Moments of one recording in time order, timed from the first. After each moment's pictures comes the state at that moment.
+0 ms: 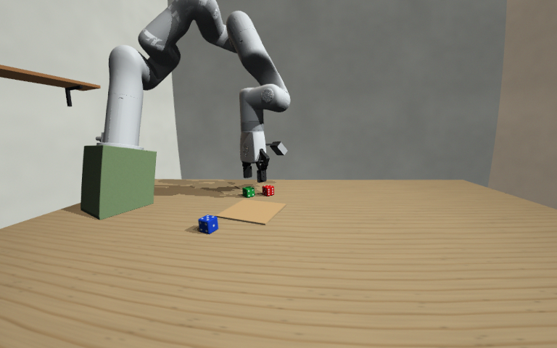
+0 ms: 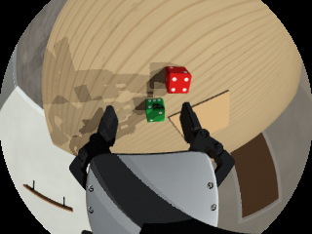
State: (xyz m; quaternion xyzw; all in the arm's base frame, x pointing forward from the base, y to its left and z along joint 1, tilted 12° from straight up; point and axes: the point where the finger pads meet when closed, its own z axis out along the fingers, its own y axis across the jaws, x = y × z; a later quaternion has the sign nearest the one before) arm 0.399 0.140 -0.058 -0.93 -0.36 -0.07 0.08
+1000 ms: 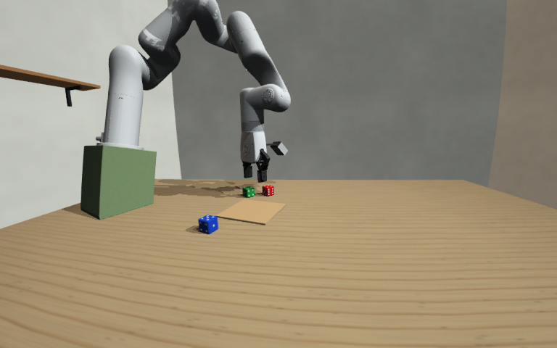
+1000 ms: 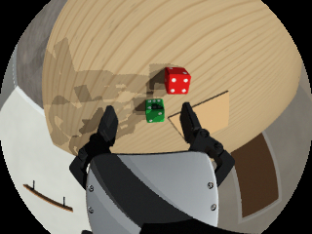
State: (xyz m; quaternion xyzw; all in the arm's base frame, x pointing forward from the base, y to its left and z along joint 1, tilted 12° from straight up) arm 0.400 0.140 -0.058 -0.93 -0.36 -0.07 0.08
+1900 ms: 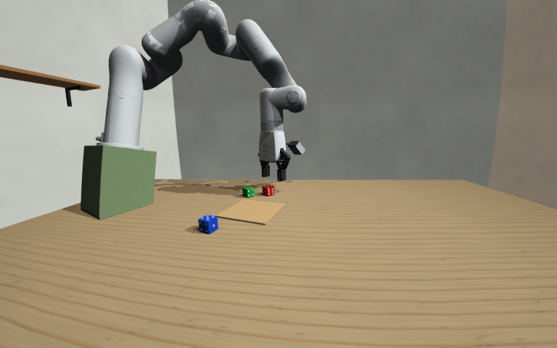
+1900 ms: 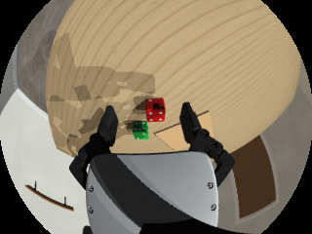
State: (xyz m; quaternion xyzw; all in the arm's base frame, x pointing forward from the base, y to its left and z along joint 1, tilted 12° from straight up) arm 0.461 0.156 -0.050 -0.93 -0.36 -0.07 0.08
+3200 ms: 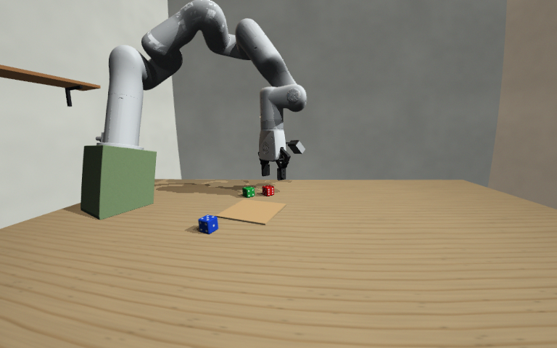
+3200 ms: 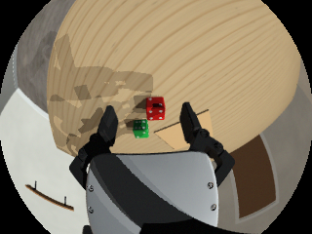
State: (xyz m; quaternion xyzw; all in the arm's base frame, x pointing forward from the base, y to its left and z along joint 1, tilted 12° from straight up) arm 0.461 0.155 -0.047 -0.93 -0.36 -0.07 0.08
